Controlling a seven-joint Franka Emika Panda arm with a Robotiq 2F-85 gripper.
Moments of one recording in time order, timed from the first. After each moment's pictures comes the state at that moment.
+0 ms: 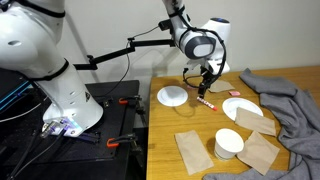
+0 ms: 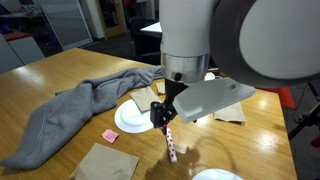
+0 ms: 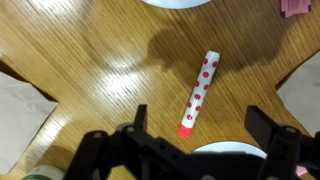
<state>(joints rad) 0.28 0.63 -0.05 -2.11 0.10 2.75 0.79</state>
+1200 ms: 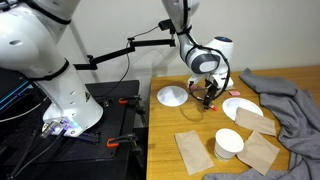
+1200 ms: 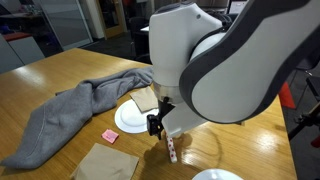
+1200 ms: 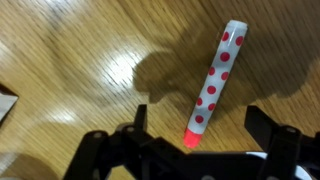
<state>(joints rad) 0.30 0.84 -0.09 -1.94 0.10 2.78 0.79</state>
